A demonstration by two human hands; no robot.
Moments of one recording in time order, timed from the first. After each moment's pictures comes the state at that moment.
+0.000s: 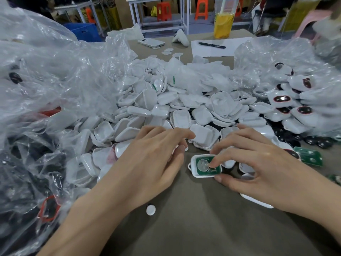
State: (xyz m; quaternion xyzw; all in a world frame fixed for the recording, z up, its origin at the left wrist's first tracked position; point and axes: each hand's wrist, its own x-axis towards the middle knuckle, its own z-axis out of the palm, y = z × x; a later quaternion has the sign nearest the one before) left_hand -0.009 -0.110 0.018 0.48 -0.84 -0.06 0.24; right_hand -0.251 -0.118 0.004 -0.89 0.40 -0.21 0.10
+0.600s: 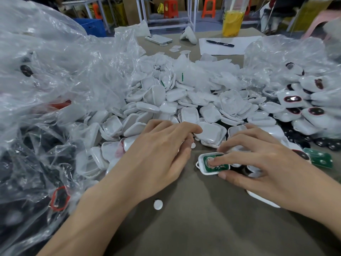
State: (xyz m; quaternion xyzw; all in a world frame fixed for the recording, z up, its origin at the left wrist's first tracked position) left_hand -0.007 -0.115 0.016 0.48 -0.84 -0.05 0.24; right_hand -0.251 -0.120 -0.003 -0.89 0.41 -0.19 0.09
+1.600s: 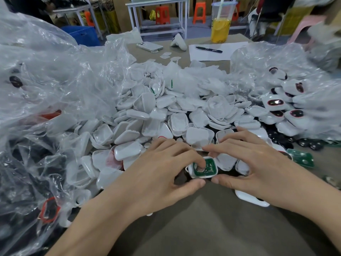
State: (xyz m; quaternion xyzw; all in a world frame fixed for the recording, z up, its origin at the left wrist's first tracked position) left_hand -0.014 -0.110 0.007 0.41 -0.89 -0.08 0.17; right_hand -0.257 -0.123 0.003 -0.88 0.44 -0.16 0.13
